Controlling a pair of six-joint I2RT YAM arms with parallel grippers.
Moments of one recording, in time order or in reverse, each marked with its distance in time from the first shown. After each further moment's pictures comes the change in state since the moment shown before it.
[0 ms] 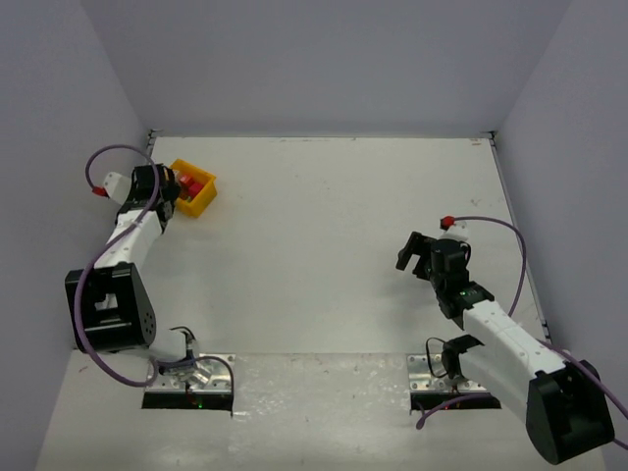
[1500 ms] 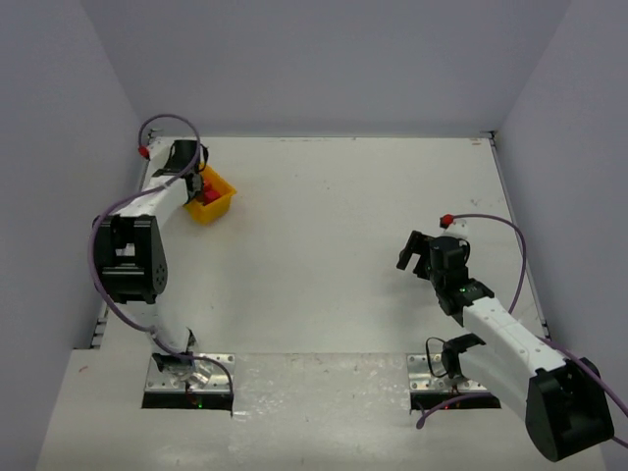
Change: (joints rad) left arm -0.216 0.343 0.317 -0.043 -0.098 0.257; right arm 0.000 0.025 0.030 -0.058 0.020 0.000
